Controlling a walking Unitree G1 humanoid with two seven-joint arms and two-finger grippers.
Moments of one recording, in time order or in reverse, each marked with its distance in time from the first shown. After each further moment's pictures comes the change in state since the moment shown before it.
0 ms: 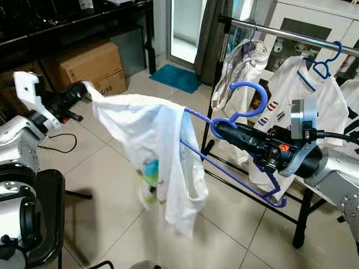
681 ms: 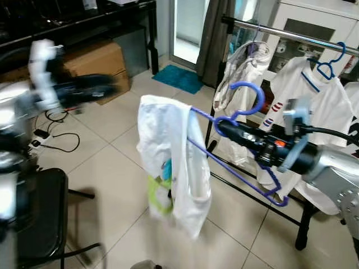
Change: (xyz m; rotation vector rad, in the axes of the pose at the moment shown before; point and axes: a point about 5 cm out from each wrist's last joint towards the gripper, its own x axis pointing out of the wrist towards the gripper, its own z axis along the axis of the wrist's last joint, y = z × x) left arm 0.040 -0.036 0.062 0.050 0.112 -0.632; right arm 0.005 -0.010 -0.007 0.009 0.049 -0.071
